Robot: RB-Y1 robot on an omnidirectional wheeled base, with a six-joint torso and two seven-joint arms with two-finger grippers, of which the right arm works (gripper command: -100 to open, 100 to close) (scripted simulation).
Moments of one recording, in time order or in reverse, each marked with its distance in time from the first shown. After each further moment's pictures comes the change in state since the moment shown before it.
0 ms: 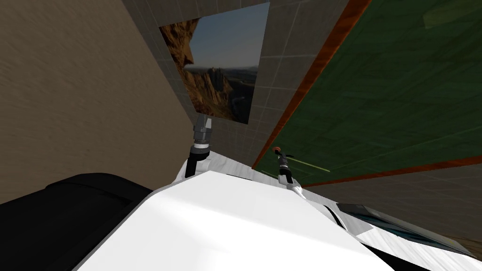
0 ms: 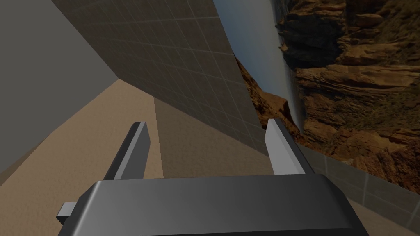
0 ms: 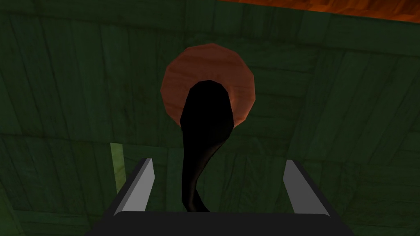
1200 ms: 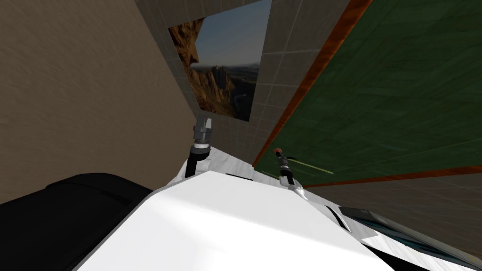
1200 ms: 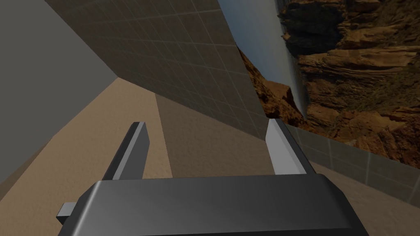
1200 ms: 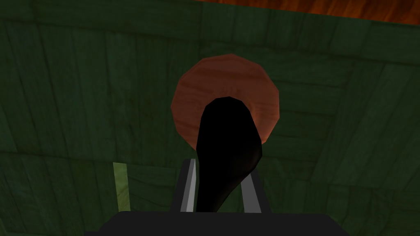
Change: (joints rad) arm 0.007 -0.024 0.032 0.016 0.020 -0.034 -0.049
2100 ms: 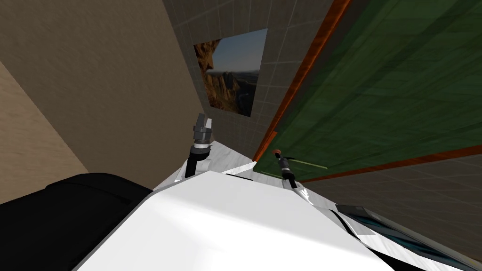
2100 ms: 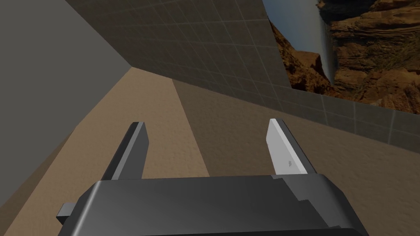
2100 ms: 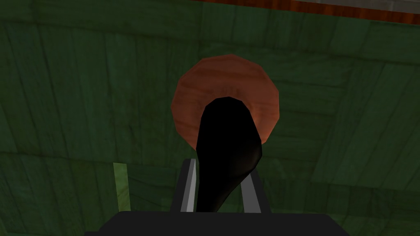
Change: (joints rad) arm 0.046 -0.047 0.076 -0.017 0.052 -0.069 -0.102
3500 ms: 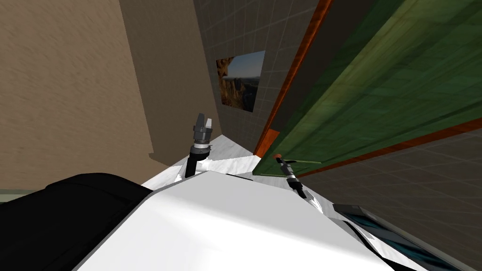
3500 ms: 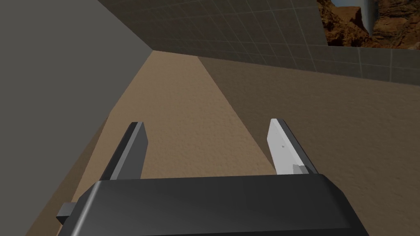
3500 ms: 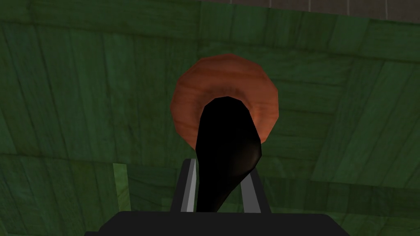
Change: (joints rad) arm 0.091 -0.097 0.083 0.021 0.073 -0.203 -0.136
